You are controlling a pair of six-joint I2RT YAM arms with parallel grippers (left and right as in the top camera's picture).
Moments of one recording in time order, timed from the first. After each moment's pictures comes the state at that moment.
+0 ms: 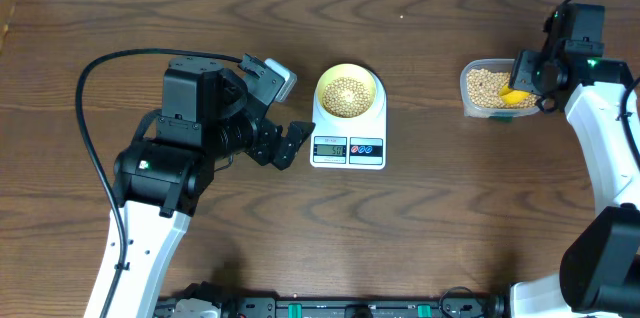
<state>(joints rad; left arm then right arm) -0.24 1.15 1.20 -0.83 0.44 0.25 -0.11 1.66 1.33 -0.69 0.14 0.13</state>
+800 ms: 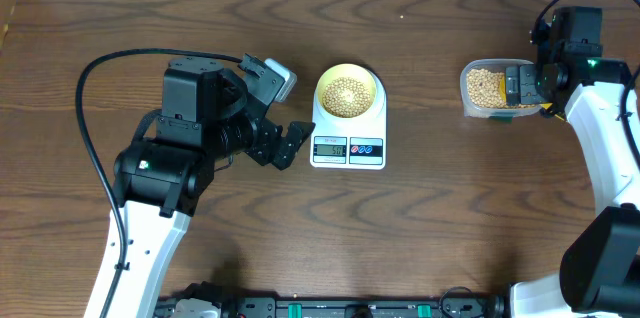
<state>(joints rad) -0.24 1.15 1.20 -0.83 0.44 0.25 -0.11 1.66 1.33 -0.75 0.22 -0.14</state>
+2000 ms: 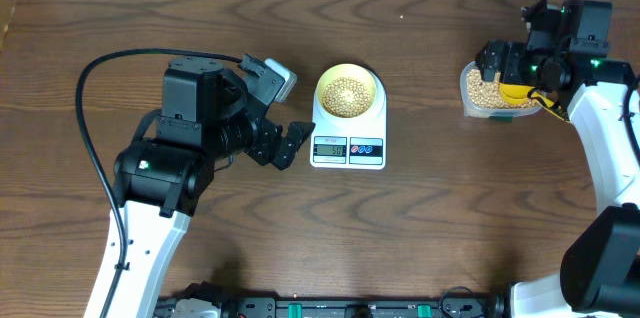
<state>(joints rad) -0.24 1.15 1.20 -0.83 0.44 0.25 -0.12 1.66 1.33 -0.59 -0.26 0.04</state>
